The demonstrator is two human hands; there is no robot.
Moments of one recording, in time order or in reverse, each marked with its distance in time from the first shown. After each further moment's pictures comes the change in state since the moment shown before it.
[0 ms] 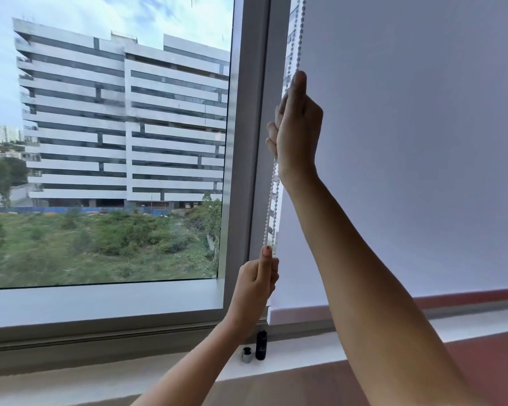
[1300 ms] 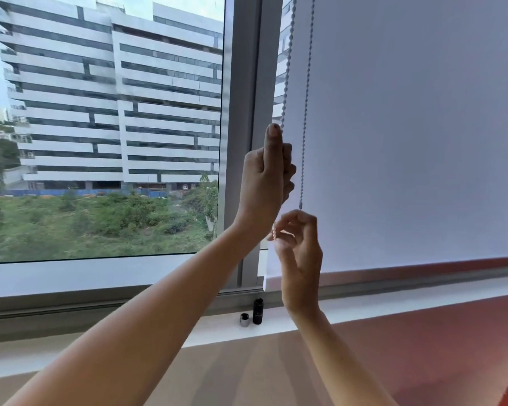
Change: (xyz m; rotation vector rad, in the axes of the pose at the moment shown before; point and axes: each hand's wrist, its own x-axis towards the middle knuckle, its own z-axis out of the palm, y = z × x) left_hand 0.033 0.118 0.020 -0.218 0.038 0.250; right_hand -0.176 0.077 -0.099 -0.258 -0.081 -0.129
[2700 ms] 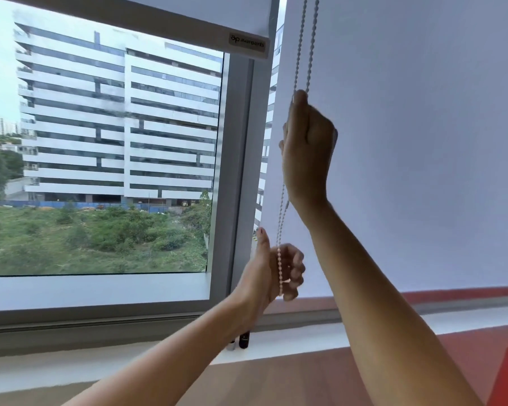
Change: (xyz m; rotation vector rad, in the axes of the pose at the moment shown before) left_hand -0.061 -0.039 0.009 -0.287 -0.209 -0.615; right_hand 0.164 -0.096 0.015 -0.060 0.152 -0.268
